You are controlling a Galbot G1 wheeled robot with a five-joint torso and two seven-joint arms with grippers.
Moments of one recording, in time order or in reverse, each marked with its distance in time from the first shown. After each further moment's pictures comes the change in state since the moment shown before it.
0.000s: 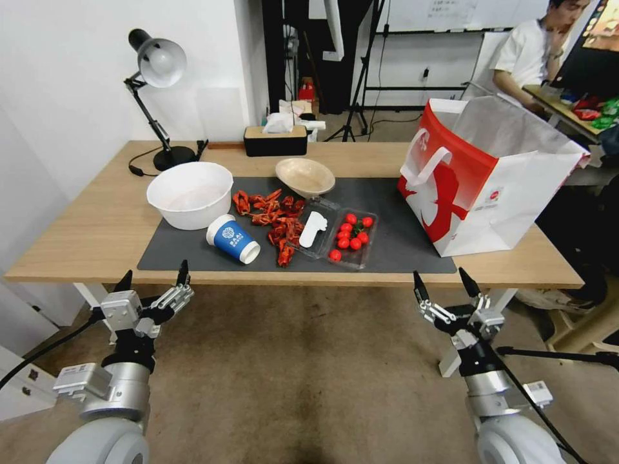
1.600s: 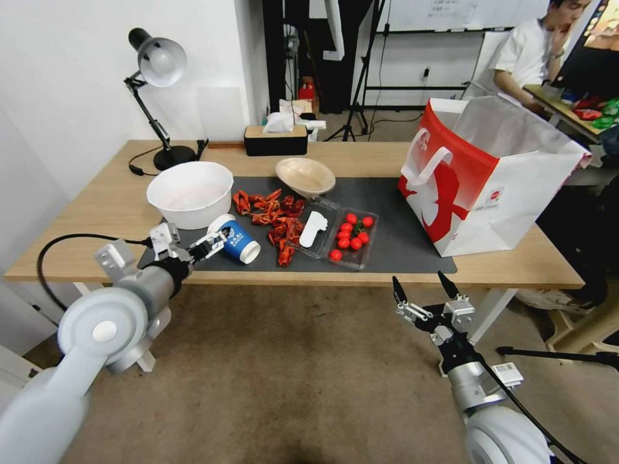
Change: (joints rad) left arm -0.600 0.488 0.239 0.150 -1.165 0.402 -0.574; right arm 0.050 -0.054 -0.083 0.093 -0.052 -0.249 0.118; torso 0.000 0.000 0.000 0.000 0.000
